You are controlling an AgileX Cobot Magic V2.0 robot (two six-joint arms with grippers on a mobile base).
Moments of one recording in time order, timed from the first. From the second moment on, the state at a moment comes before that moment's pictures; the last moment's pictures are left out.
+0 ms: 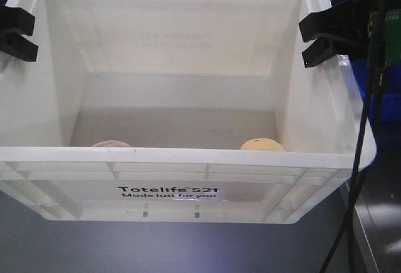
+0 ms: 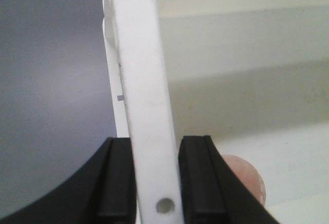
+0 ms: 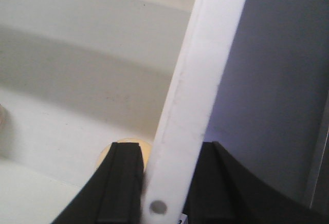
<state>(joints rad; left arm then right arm) -0.13 1.28 -1.44 -0.18 1.25 -0.06 0.32 1.36 -1.52 0.17 1.30 0.02</state>
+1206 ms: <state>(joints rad) -0.13 1.28 -1.44 -0.18 1.25 -0.06 0.32 1.36 -1.52 0.17 1.30 0.02</state>
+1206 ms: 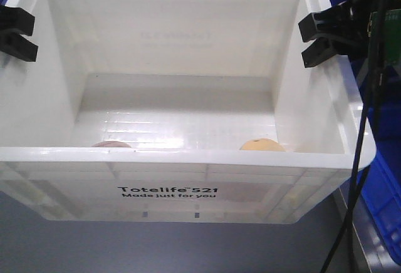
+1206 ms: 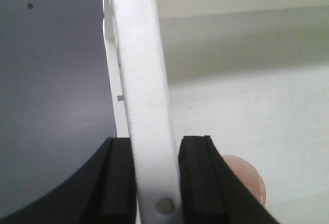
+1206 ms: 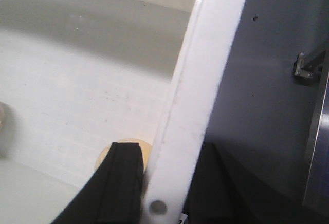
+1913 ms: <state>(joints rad) -0.13 1.28 -1.44 -0.18 1.25 -0.06 0.32 1.36 -1.52 0.17 1.30 0.02</state>
